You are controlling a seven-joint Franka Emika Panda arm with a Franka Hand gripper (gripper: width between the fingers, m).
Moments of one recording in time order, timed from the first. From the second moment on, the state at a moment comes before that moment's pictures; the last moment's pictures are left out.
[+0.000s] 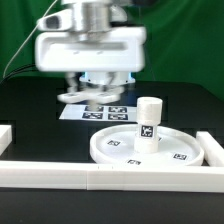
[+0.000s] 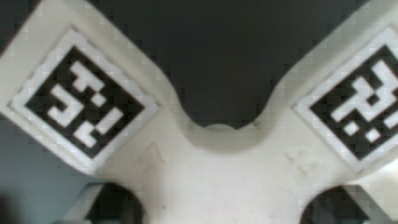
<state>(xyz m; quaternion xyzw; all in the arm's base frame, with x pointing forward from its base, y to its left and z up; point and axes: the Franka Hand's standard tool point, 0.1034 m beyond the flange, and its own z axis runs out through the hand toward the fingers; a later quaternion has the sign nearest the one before) 0.468 -0.026 0.094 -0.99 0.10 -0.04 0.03</state>
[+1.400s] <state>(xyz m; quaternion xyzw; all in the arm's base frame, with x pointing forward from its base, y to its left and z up) 0.534 0.030 0.143 -0.99 0.11 -0.04 0.05</state>
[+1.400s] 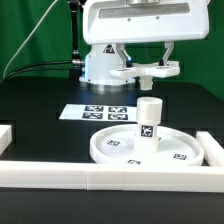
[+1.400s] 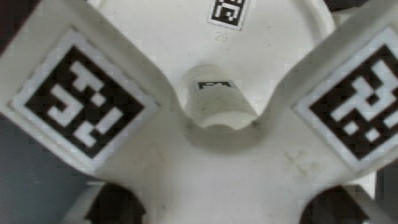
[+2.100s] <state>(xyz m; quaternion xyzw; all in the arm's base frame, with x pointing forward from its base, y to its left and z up) 0.546 0.034 0.129 -1.00 0.03 -0.04 0.03</state>
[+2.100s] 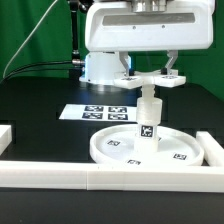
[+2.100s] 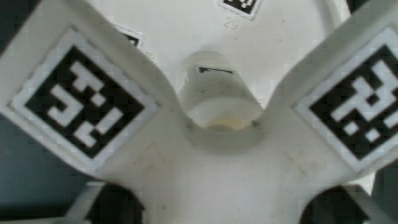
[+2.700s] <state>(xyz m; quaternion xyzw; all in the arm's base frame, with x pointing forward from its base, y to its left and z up) 0.544 0.038 0.123 -1.00 0.03 -0.04 0.03</state>
